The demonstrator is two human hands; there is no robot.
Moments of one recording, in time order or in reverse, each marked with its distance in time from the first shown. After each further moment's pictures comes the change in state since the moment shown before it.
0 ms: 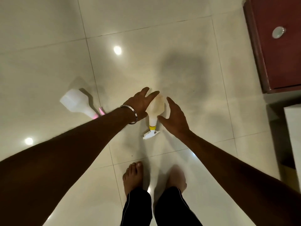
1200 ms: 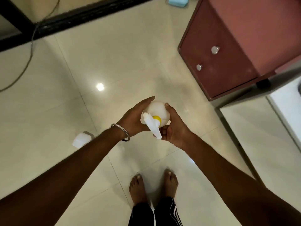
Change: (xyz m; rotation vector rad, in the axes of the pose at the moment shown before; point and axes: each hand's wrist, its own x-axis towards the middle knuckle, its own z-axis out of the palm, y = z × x) left_hand -0.186 0.109 0.019 -0.486 -0.085 -0.288; right_hand -0.114 -0.139 -0.180 1.219 -0.168 0.504
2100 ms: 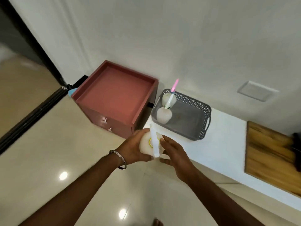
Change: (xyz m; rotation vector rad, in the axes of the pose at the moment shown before) left_hand -0.146 0.563 -0.060 0.230 -0.372 0.939; right_hand -0.384 -0.113 -0.217 0.142 0.470 -0.638
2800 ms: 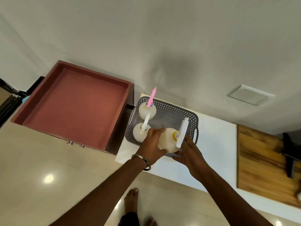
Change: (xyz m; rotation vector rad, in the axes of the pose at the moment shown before) left_hand 0.242 0.008 0.084 0.045 -0.013 -0.008; right_hand 0.151 -0.034 -0.159 0.151 0.285 0.112
